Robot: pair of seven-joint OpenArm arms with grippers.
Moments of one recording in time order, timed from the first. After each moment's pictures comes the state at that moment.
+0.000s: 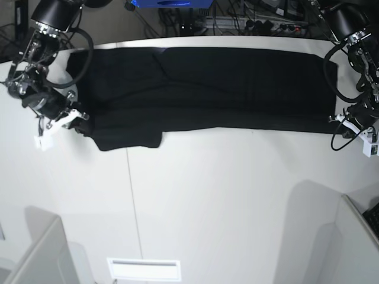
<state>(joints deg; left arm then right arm) 4.9 -23.4 -37.1 95.9 -28.1 -23.8 65.4 -6.0 10.3 29.5 97.4 49.4 17.4 -71.2</state>
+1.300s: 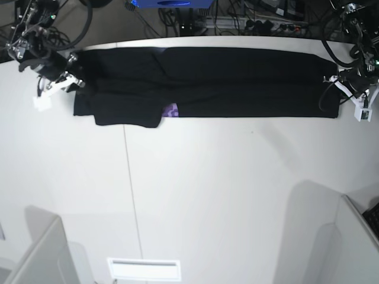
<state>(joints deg) 19.9 -23.4 -37.1 100.5 -27.4 -24.0 65.8 -22.1 9.9 31.4 104.0 58.8 7.8 -70.9</state>
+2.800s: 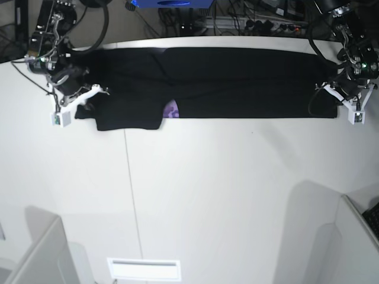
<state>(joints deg) 16.4 -17.4 -36.4 97.5 -17.8 -23.9 57.1 -19.7 8.4 17.5 110.7 31.0 6.4 -60.0</state>
